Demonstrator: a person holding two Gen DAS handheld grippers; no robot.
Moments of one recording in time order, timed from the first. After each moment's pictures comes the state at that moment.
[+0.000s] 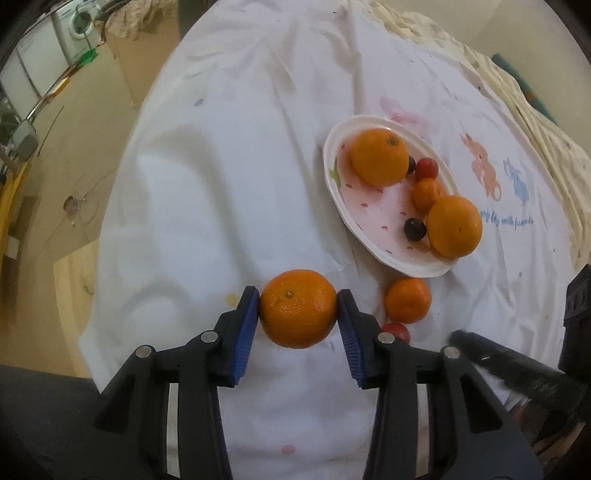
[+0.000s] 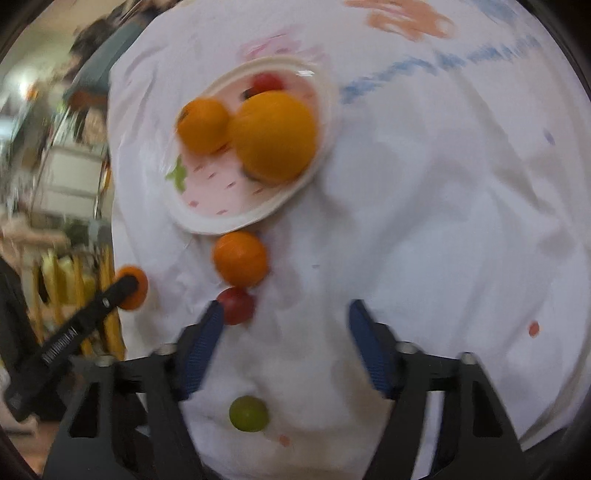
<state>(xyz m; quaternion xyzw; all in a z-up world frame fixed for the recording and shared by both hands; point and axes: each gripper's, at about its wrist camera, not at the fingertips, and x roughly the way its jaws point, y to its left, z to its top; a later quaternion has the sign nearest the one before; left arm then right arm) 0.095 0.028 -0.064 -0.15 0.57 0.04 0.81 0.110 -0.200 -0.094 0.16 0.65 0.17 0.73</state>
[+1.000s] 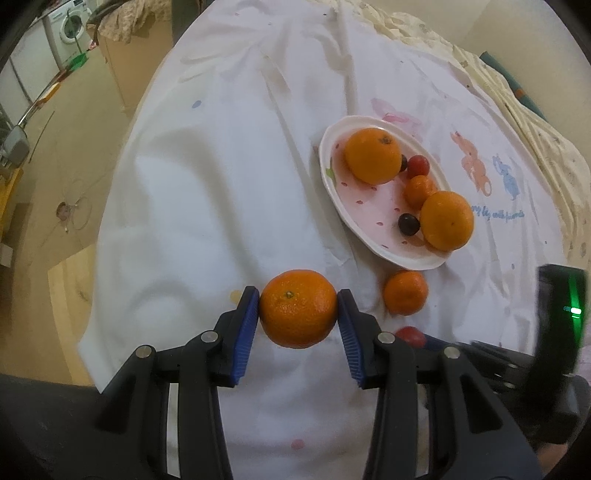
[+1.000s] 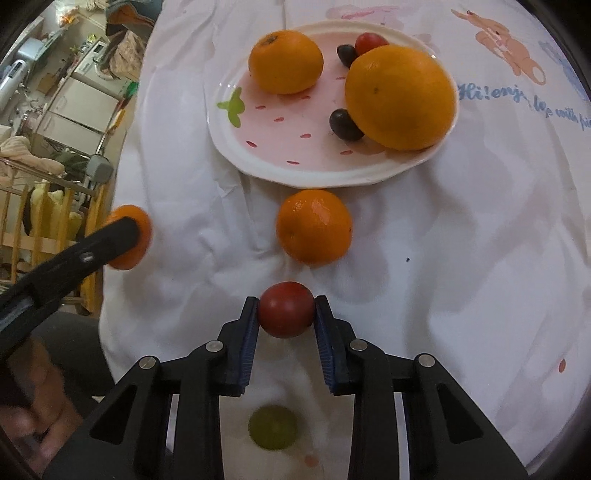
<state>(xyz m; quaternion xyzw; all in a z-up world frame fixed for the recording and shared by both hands) 0.087 0.033 -0.064 -0.14 0.56 0.03 0.81 0.106 -0.141 -0.105 0.06 0.65 0.23 0.72</state>
